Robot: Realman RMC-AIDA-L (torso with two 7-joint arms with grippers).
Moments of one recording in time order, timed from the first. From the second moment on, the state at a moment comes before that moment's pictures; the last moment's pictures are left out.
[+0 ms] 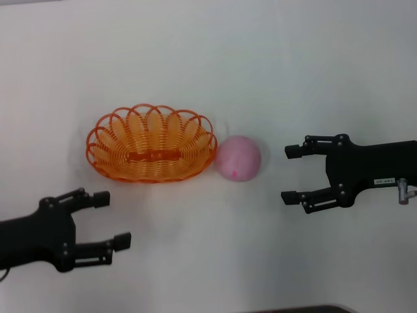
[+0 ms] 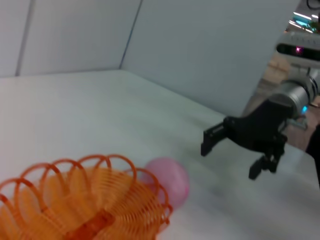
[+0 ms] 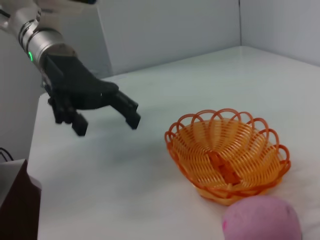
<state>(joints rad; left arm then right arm) -0.17 -2.17 0.76 0.89 2.05 1.76 -1.34 0.42 2.06 -0.70 -0.62 -2.17 -1.66 1.12</state>
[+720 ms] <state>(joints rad) -0.16 -2.17 0.76 0.80 2.10 1.75 -1.19 0.42 2.08 -0.69 -0.62 -2.22 -1.63 1.09</state>
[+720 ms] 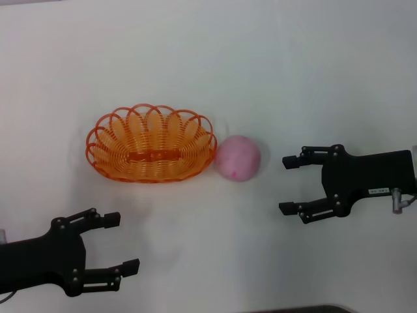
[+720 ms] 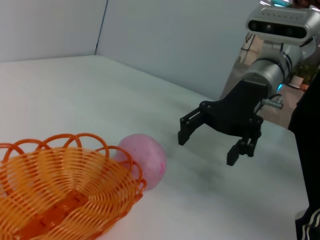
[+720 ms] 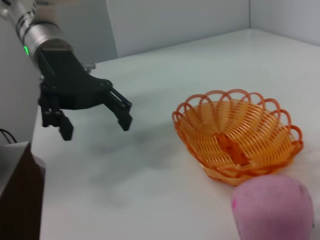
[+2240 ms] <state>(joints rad) -0.16 -2.17 0.75 0.79 2.05 1.75 -1.06 0.72 2.09 -0.84 -0.95 -2.58 -1.71 2.11</state>
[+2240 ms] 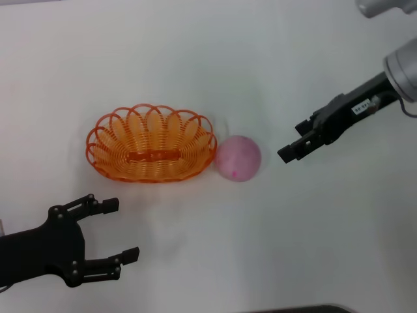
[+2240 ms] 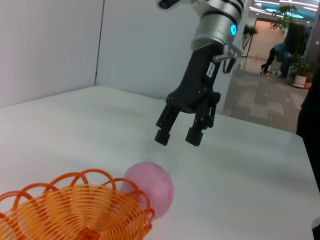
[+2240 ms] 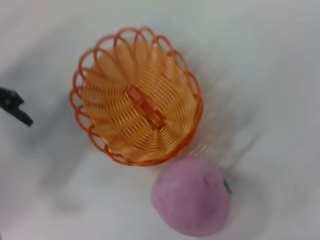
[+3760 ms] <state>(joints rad) -0.16 -2.17 0.73 0.80 2.04 1.76 -1.07 0.79 2.12 -1.42 -1.05 -2.51 -1.54 2.16</state>
